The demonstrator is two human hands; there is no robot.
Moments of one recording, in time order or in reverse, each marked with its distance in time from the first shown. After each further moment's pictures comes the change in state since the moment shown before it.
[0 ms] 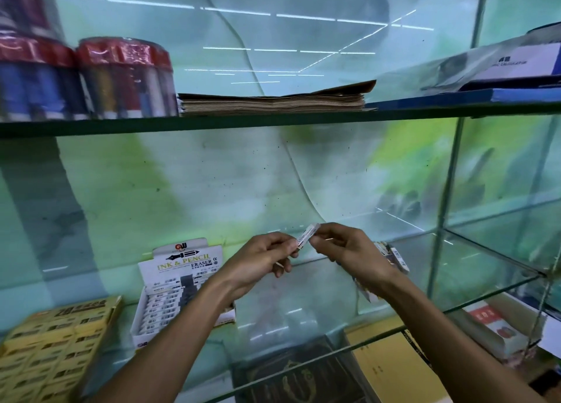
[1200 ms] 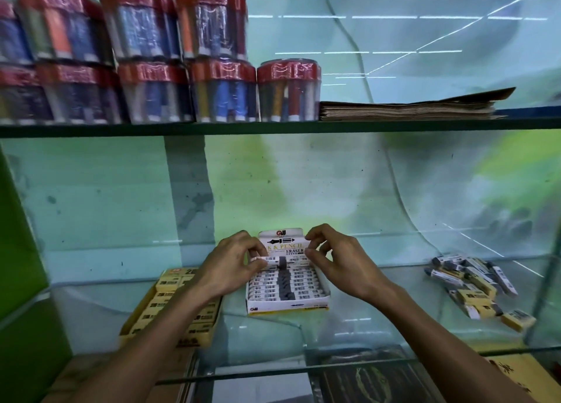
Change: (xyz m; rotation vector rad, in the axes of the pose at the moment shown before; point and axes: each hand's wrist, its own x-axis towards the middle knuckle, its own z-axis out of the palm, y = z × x) left_hand -0.134 -0.007 -0.150 1.013 0.411 0.116; right_hand 0.016 -0.026 0.144 -0.512 -0.187 -0.401
